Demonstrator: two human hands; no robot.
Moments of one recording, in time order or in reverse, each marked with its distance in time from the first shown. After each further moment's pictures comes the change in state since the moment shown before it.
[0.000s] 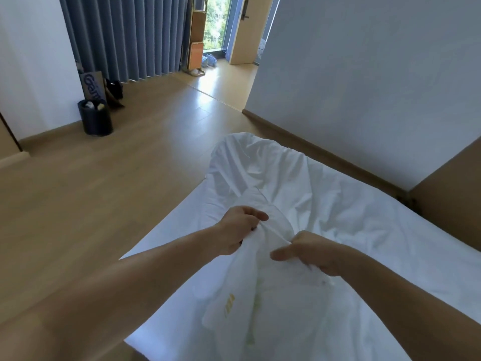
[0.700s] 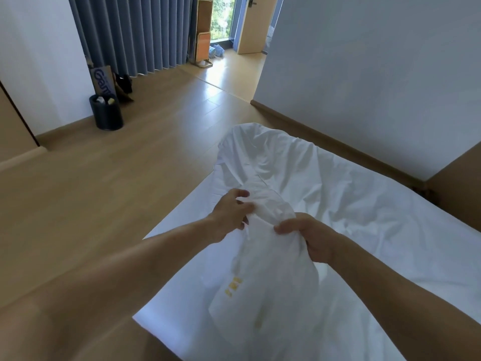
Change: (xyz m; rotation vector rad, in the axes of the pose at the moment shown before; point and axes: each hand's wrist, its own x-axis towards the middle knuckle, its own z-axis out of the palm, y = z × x) left_hand 0.003 -0.011 -0.026 0.192 0.122 0.130; right_hand 0.023 0.006 0.014 0.616 -0.302 -0.213
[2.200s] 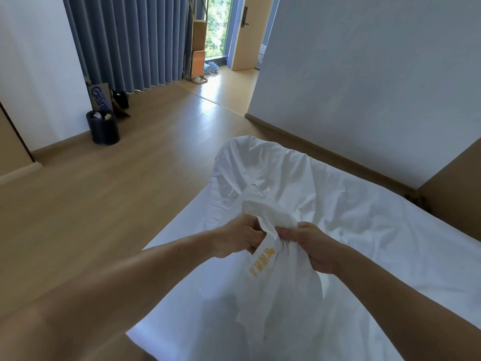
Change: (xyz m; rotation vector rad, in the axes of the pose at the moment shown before) left_hand -0.011 0.002 0.011 0.211 -0.493 0.126; right_hand -0.023 -0.003 0.001 -0.223 0.190 -0.121
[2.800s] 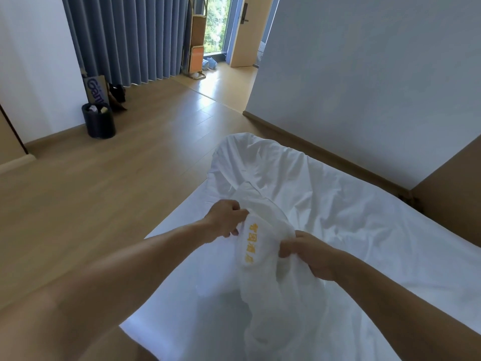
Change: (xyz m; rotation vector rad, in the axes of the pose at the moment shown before) left_hand 0.009 -0.009 -0.021 0.157 0.460 -0.127; right_hand -0.005 0.014 0.000 -0.237 0.020 0.170
